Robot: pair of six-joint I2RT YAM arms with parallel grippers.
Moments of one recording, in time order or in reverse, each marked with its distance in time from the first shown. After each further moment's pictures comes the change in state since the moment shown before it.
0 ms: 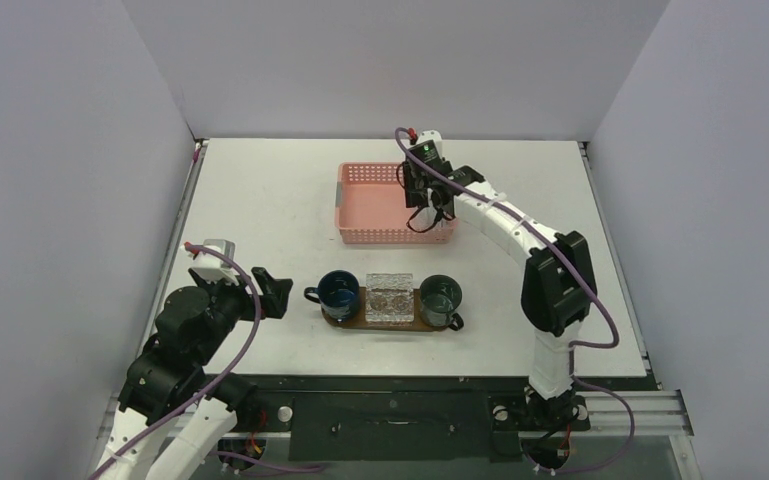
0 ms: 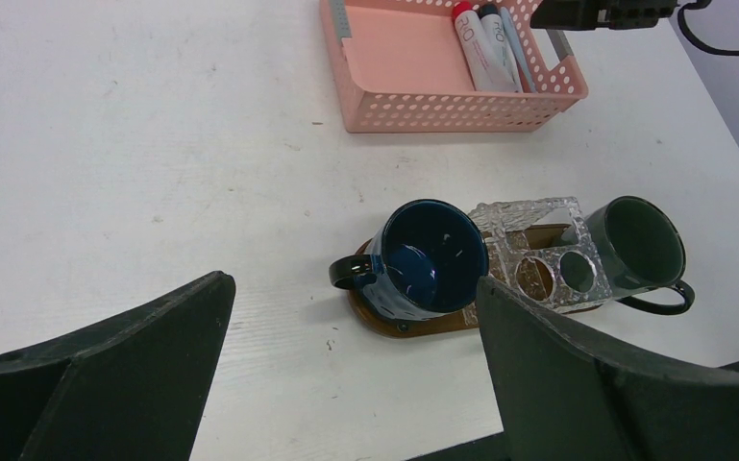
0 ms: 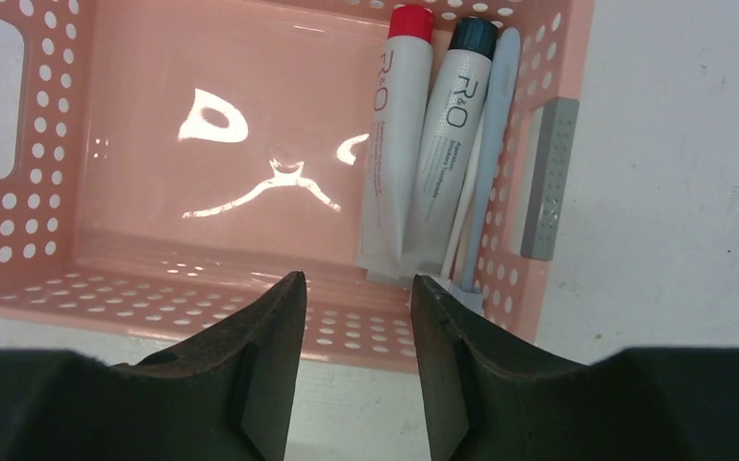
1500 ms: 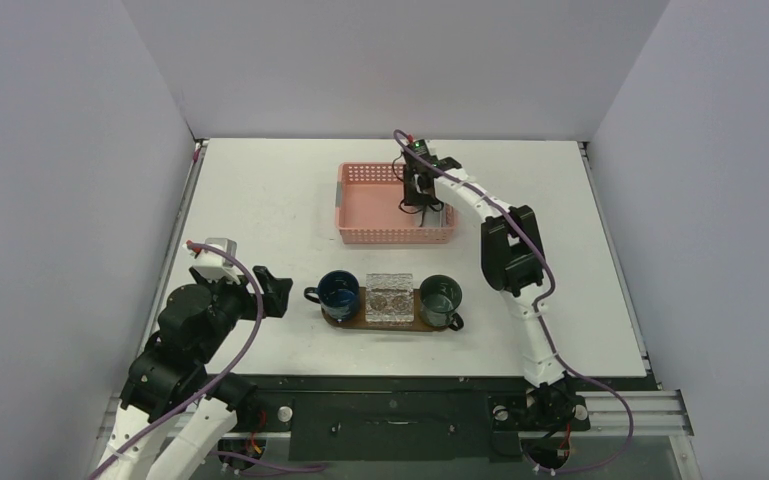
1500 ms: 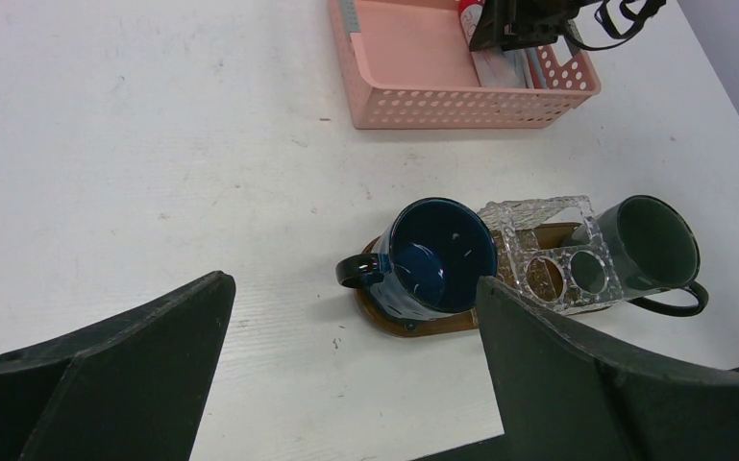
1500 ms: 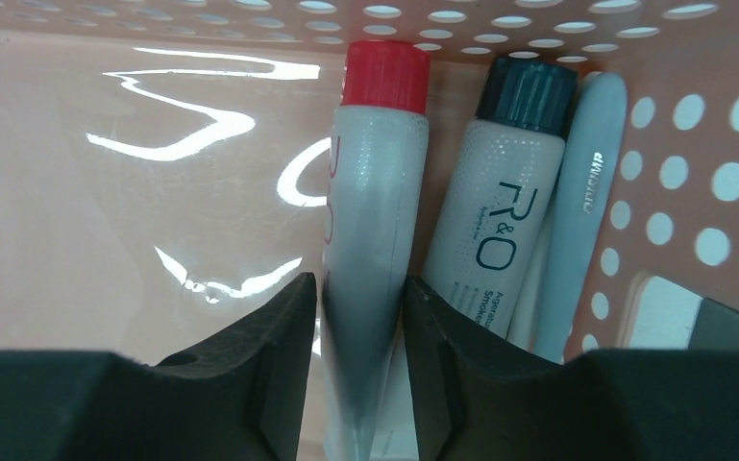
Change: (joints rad) left arm 0.006 0.013 -0.003 0.000 -0.005 0.007; right arm -0.105 0.506 0.427 -0.101 -0.097 0.052
